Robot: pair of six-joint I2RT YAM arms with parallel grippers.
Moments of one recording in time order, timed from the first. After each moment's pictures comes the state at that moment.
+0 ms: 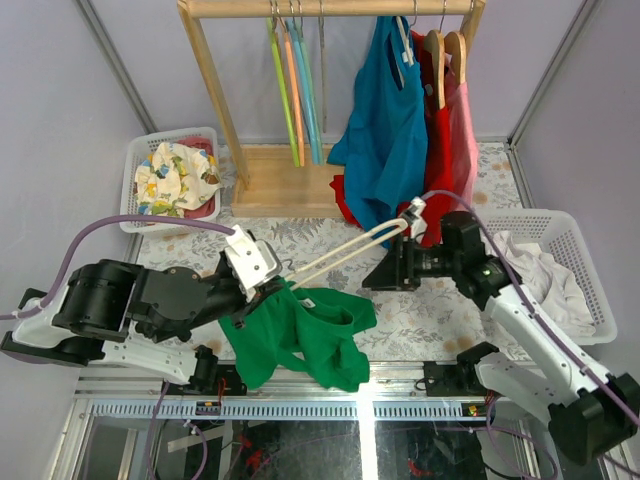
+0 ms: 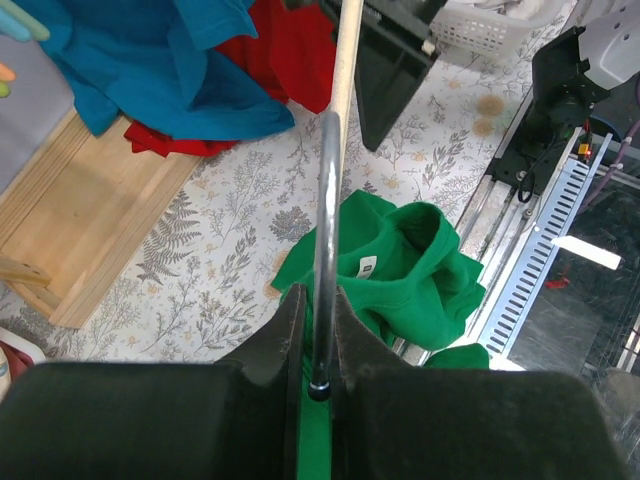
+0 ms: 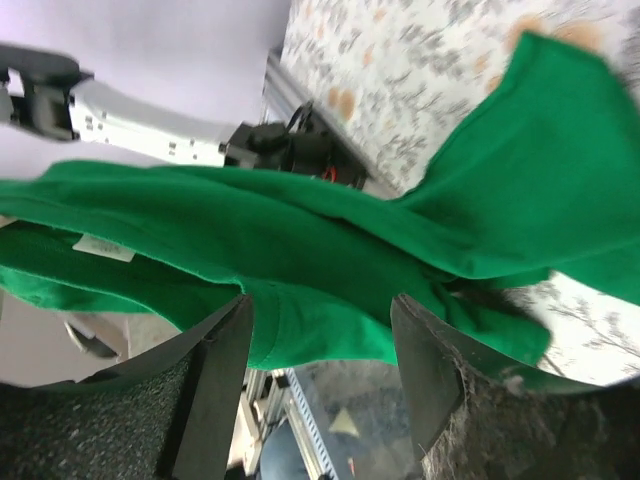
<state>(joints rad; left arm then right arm) -1.64 1.02 1.70 -1.17 -0.60 -0.15 0.40 0.91 0.75 -0.43 -0.88 0.75</state>
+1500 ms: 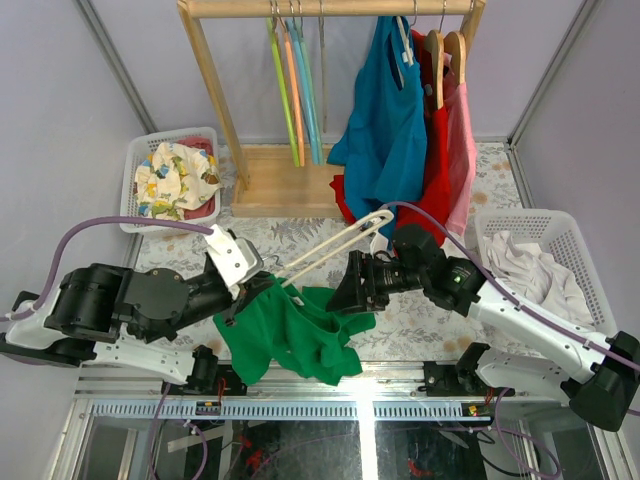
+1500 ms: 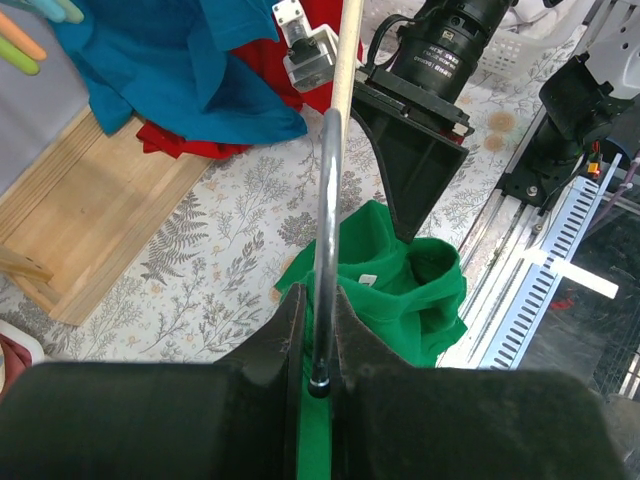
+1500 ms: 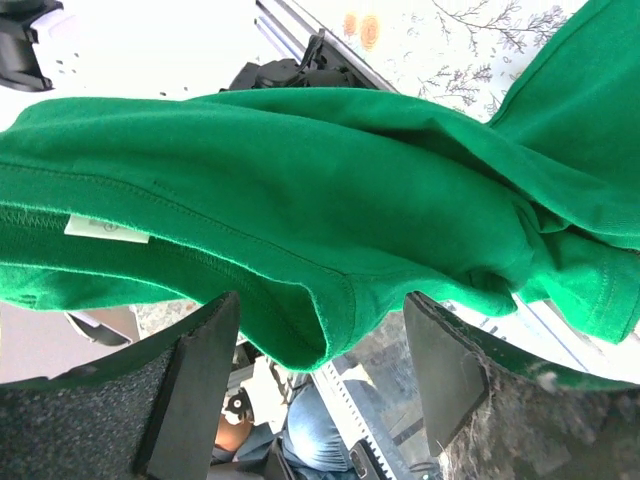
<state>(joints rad) -1.64 0.91 1.59 -1.11 -0.64 -0.15 0.86 1.04 0.85 -0.38 -0.60 0.99</state>
